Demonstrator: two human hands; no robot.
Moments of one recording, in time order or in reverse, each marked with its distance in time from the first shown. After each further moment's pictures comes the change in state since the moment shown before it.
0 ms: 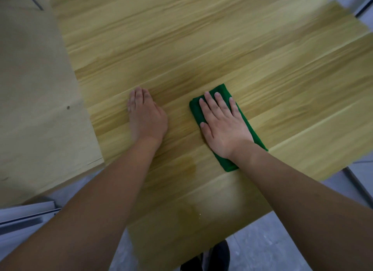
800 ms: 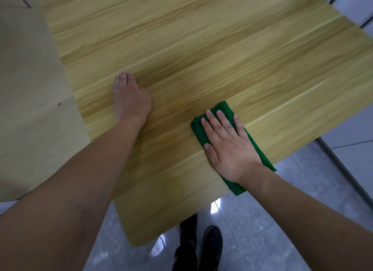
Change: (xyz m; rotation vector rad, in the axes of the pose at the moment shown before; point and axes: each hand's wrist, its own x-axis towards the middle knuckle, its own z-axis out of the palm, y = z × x) left_hand -0.004 0.001 0.003 0.032 0.028 0.010; right_hand -0.119 0.009 0.019 0.033 -0.033 -0.020
